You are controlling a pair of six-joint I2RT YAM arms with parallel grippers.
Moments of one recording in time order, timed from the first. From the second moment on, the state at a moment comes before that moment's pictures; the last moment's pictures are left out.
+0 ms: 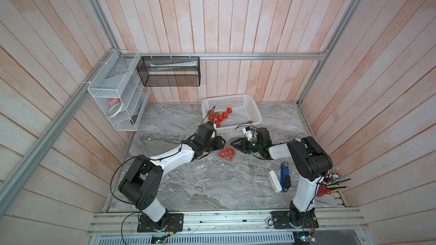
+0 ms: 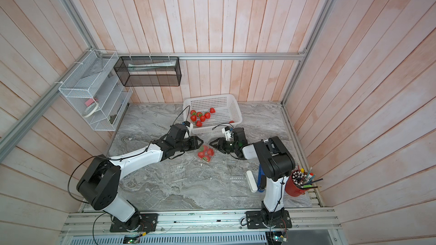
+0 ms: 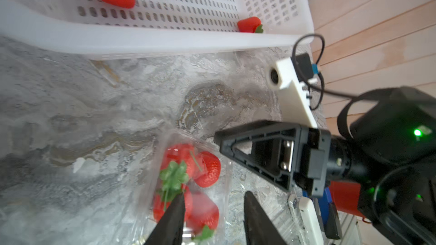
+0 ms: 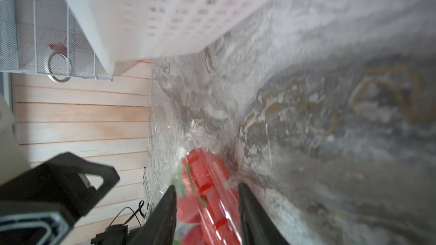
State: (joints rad) left arm -0.60 1.62 1.00 -0.09 0.22 -0.67; right arm 0.40 1.90 0.76 0.50 -0.78 0.84
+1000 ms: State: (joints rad) left arm -0.38 1.82 1.32 -0.10 0.14 -0.56; right arm 0.32 2.23 2.09 -0.43 -0.26 0.34
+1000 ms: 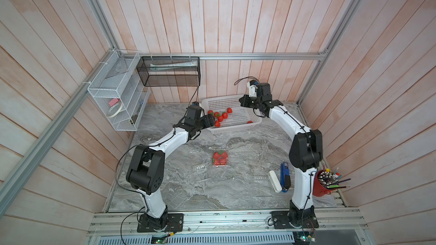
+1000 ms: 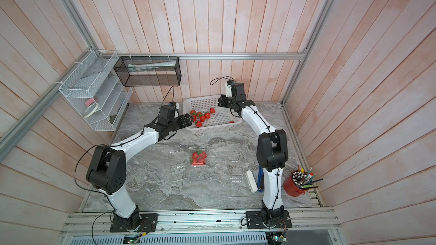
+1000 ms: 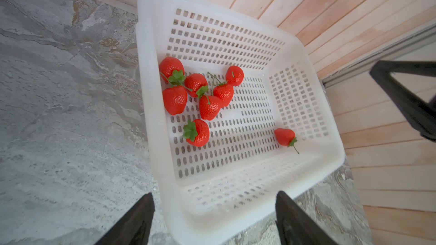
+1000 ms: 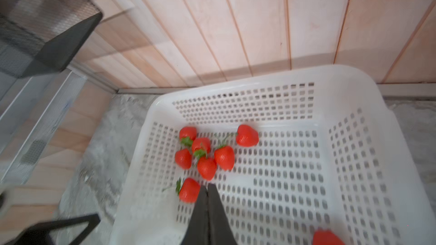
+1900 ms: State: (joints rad) left arm -0.38 1.89 1.37 -0.07 0.18 -0.58; right arm 0.51 2.31 2.07 -0.89 -0.14 0.15
